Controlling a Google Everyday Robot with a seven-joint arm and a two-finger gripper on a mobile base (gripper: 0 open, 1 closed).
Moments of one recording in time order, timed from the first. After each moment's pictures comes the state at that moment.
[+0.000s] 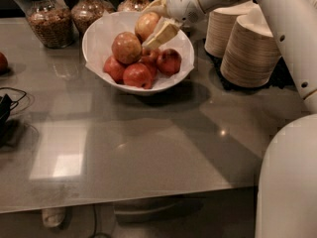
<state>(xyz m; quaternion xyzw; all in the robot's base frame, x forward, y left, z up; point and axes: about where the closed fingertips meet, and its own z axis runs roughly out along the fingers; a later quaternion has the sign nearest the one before) 0.679 0.012 0.977 -0.71 0.51 0.19 0.45</state>
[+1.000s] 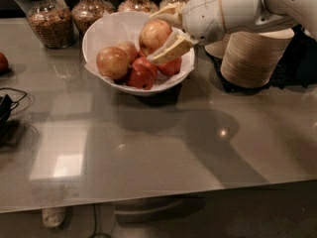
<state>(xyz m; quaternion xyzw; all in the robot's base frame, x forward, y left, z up) 0.587 -0.002 1.001 -0.68 0.47 0.21 0.52</state>
